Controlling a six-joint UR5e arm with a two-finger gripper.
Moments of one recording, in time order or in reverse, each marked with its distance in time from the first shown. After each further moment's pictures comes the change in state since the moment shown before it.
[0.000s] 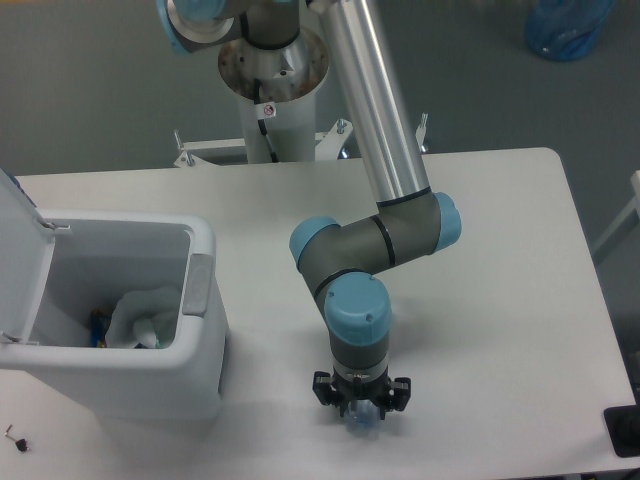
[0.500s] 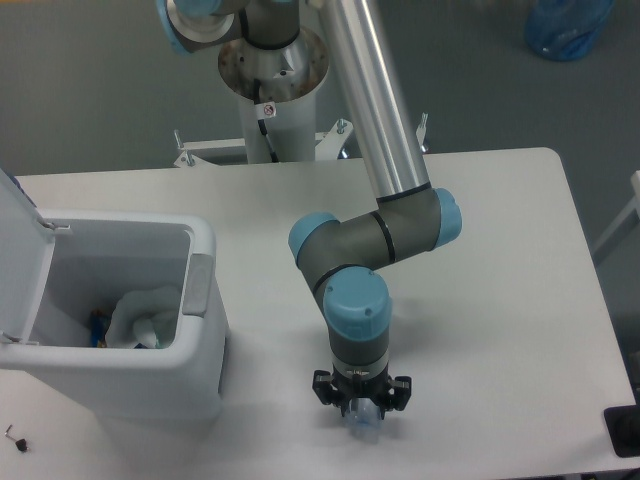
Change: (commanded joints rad) arm 0.008 0.096 -0.009 0.000 -0.011 -0.008
